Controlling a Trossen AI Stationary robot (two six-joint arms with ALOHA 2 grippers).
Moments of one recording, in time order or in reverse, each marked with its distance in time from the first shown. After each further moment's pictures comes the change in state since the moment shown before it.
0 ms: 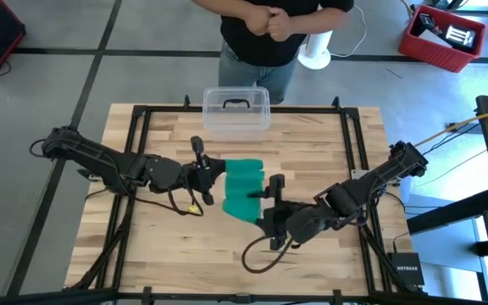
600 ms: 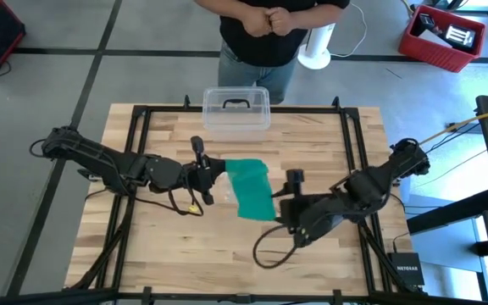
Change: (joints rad) left arm 0.001 0.000 0.000 -0.013 0.000 0.001; right arm 0.023 -0.008 0.258 -0.549 -0.170 0.300
